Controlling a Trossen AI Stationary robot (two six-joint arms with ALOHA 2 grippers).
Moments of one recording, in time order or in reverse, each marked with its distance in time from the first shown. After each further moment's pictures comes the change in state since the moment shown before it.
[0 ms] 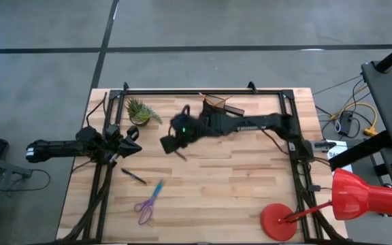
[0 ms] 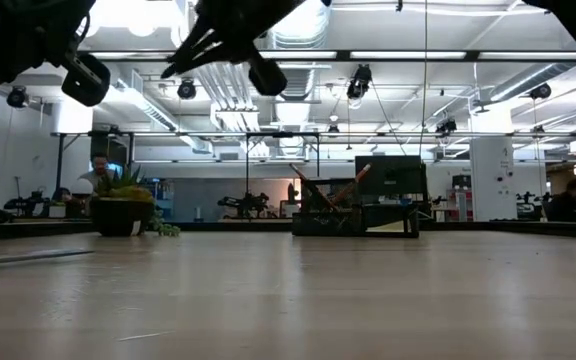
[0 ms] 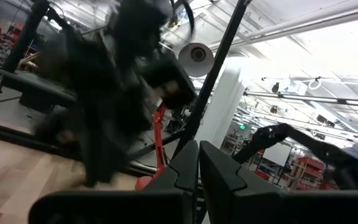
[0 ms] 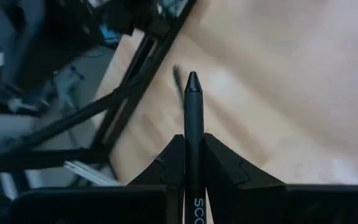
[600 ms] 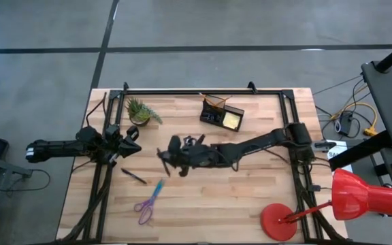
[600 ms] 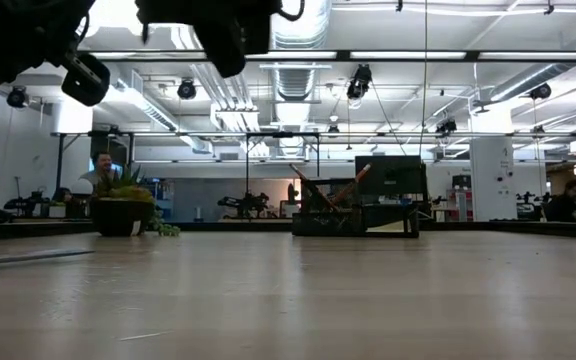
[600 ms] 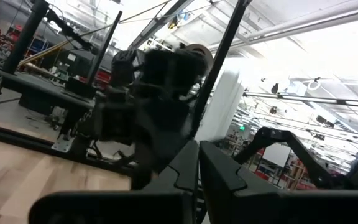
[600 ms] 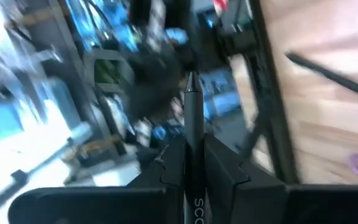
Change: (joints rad) left arm 0.000 -0.001 0.000 0.001 0.000 0.000; right arm 0.187 -0.085 -0.412 0.807 0.486 0.886
